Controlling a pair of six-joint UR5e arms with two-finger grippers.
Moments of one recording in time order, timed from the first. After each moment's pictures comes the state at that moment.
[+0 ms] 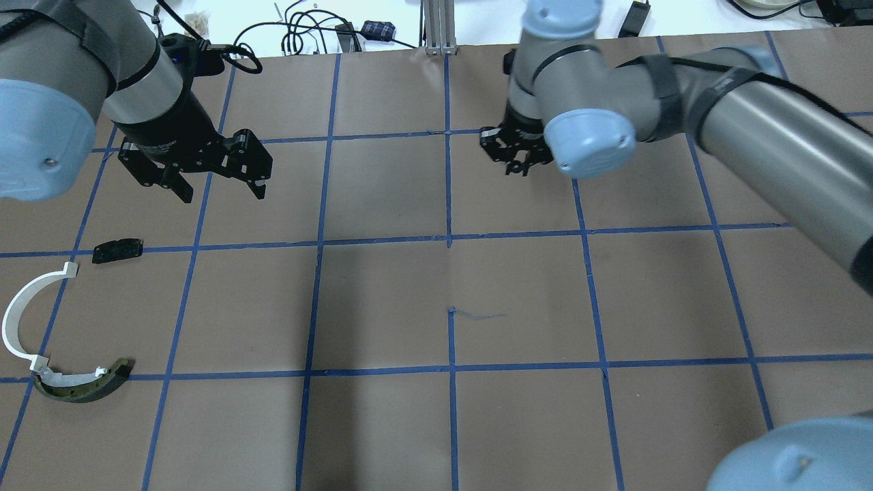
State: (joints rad) left arm -1.52 -1.56 -1.67 -1.52 1.58 0.03; right arm 1.85 -1.16 1.59 -2.07 -1.55 0.41
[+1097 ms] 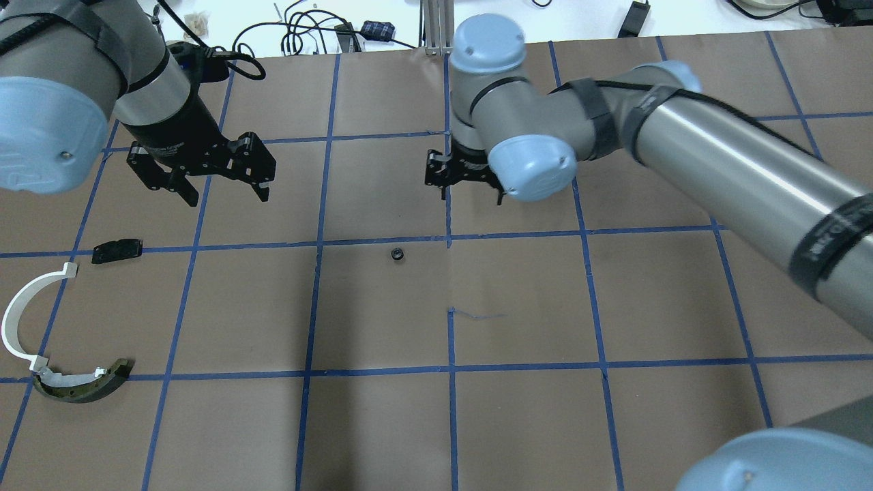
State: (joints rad) left arm -1.52 -1.61 -1.67 -1.48 1.58 0.01; right arm 1.77 -1.19 1.57 -1.95 -1.51 0.28
